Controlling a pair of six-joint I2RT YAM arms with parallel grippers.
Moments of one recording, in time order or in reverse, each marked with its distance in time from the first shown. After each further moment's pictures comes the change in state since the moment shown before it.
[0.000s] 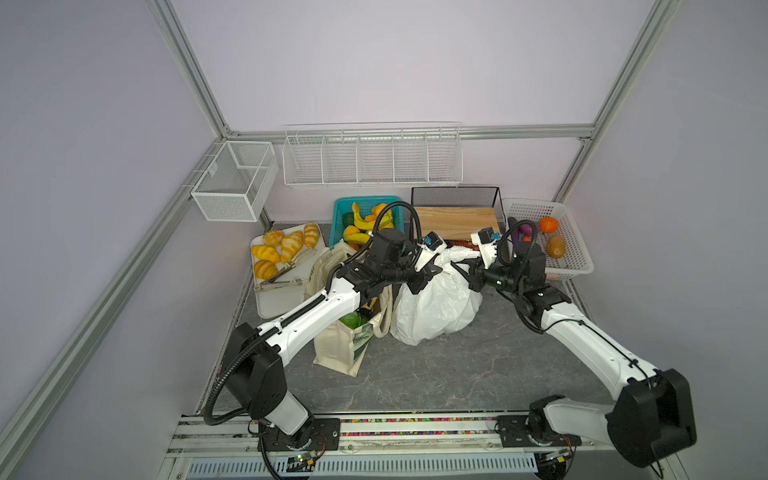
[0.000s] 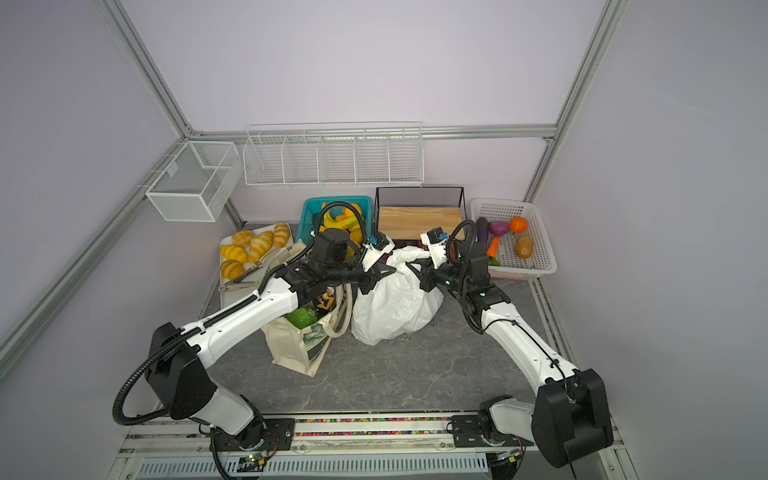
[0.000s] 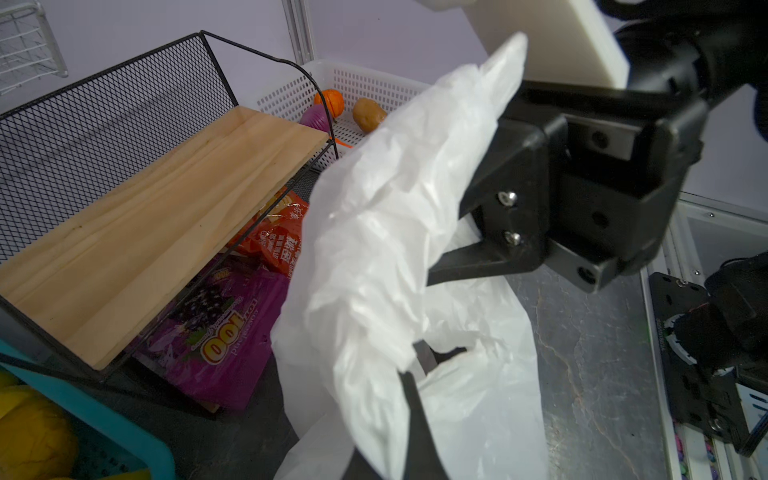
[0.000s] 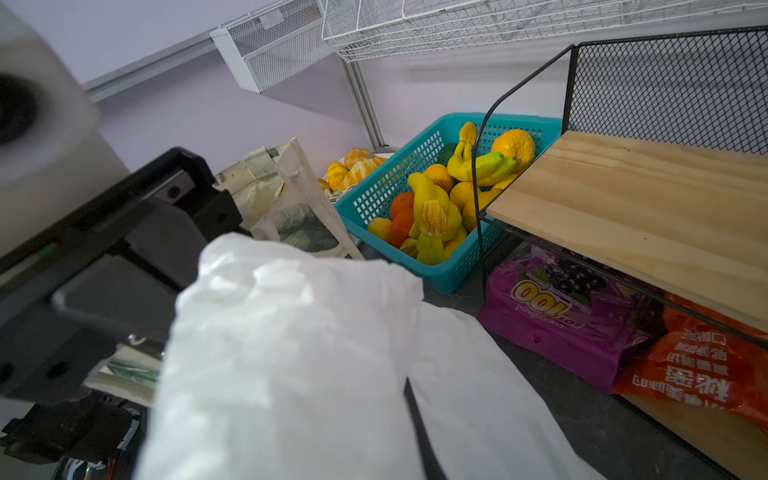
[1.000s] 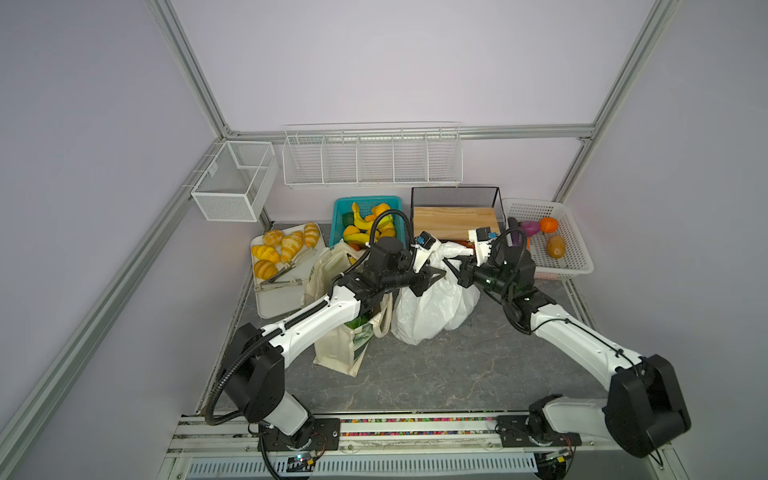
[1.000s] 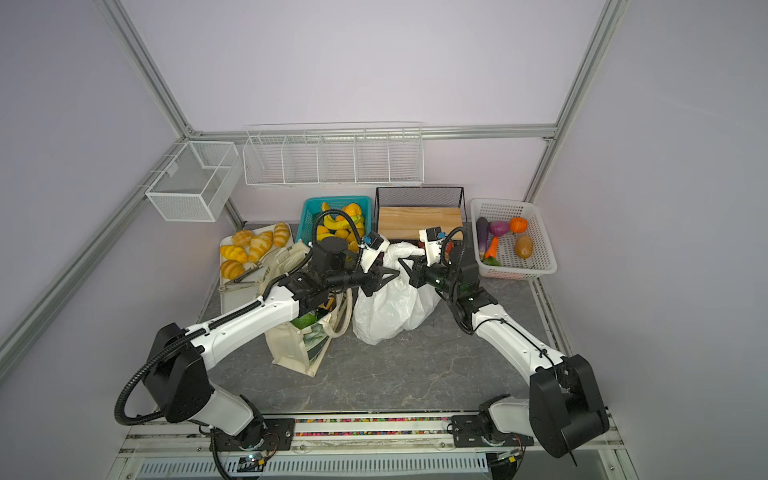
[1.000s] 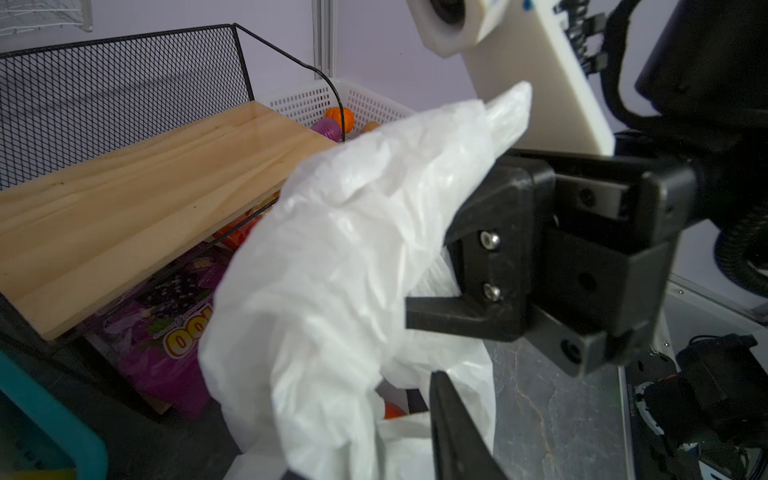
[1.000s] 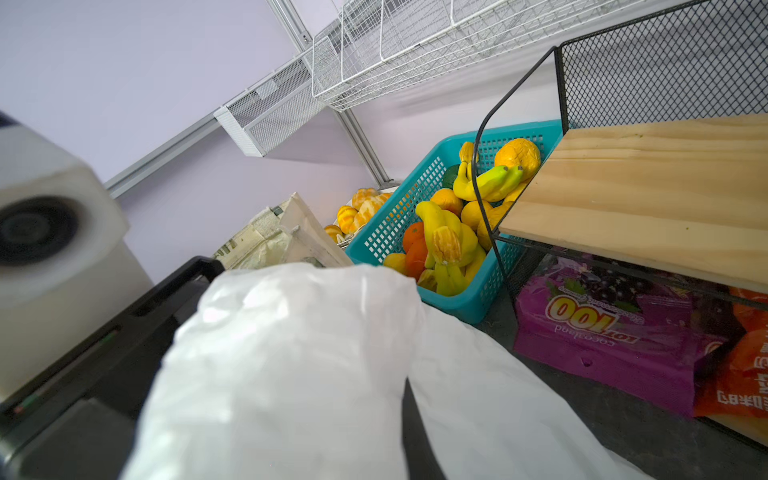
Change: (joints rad) left arm -0.005 -0.032 -0.140 0.216 -0.015 -0.230; right arm 0.072 0.053 -0.063 0.251 0.113 0.269
